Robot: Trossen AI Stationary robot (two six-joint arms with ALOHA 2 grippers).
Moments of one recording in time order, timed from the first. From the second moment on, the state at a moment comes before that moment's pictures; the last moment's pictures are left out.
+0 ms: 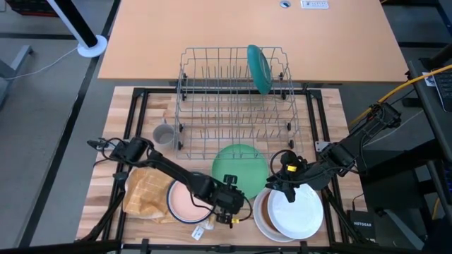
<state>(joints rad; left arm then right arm) -0.41 2.19 1.70 -0.53 -0.25 -0.15 0.67 1.15 1.05 -0.50 0.40 1.15</state>
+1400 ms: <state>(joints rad) -0.45 2.24 1.87 -0.55 -0.29 -0.22 0.67 1.15 1.05 -0.28 0.40 1.09</state>
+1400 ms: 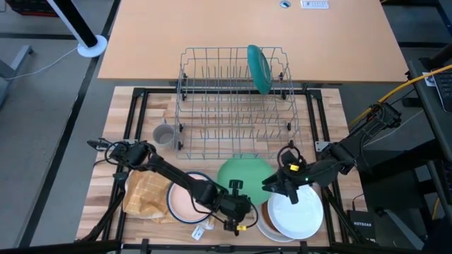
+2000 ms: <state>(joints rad) -0.45 2.24 2.06 -0.70 -0.16 -0.30 0.67 1.06 1.05 -0.10 0.39 0.89</state>
